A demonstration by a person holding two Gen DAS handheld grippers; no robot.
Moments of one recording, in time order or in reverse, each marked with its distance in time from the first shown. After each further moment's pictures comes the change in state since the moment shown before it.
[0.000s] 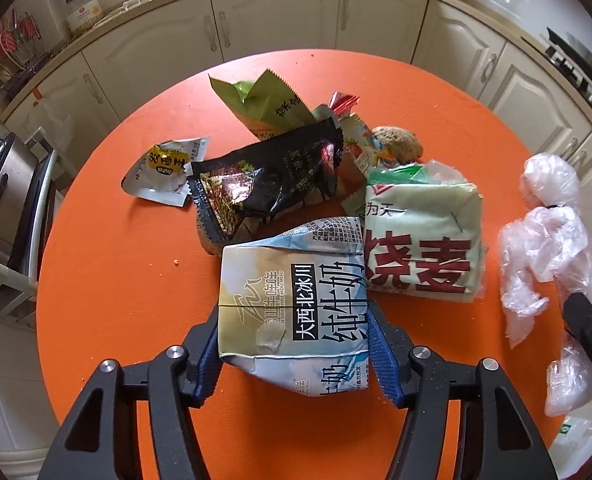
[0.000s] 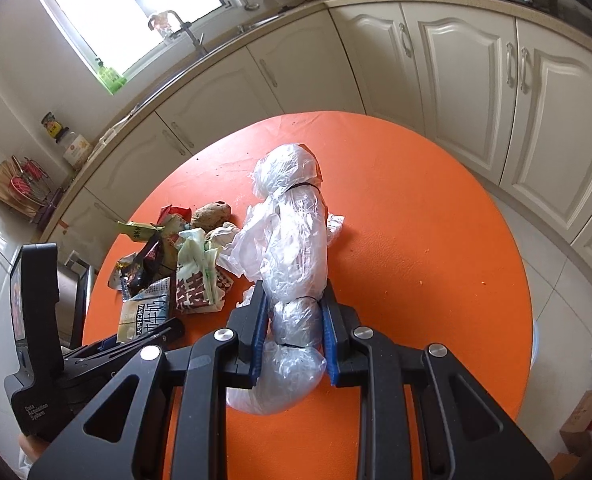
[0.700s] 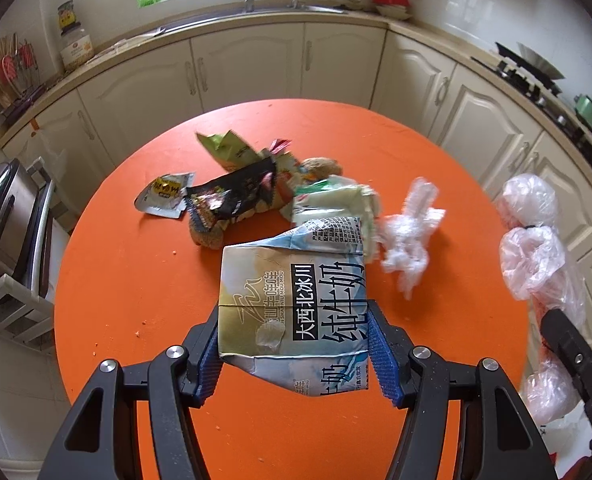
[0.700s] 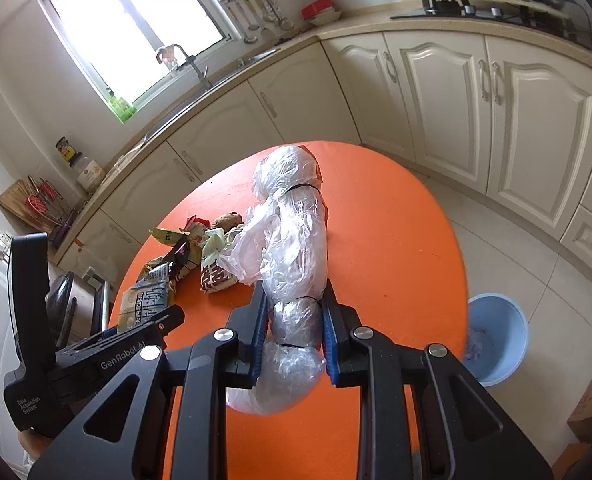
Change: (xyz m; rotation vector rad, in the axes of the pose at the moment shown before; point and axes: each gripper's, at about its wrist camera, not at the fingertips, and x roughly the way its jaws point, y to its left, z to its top) left arm -0.092 -0.023 -0.052 0.059 -0.148 -0.087; right arm -0.090 -0.017 -0.036 0.035 -0.111 0.017
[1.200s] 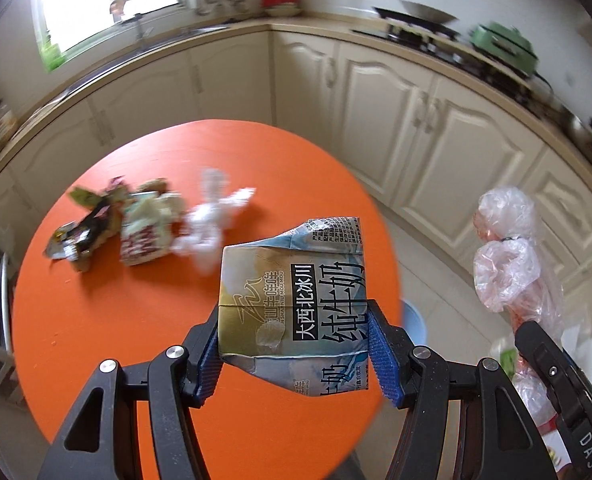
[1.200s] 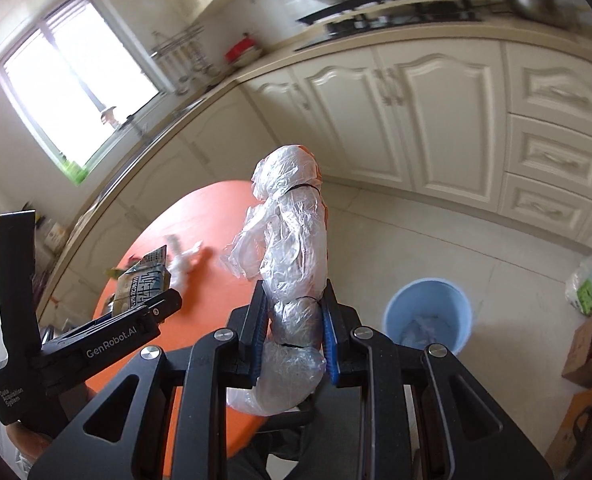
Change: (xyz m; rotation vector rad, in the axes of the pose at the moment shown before) left arm -0.025 -0.156 -0.048 0.283 -0.020 -0.143; right arm -0.102 -0.118 -0.036 0.205 -0.134 -0.152
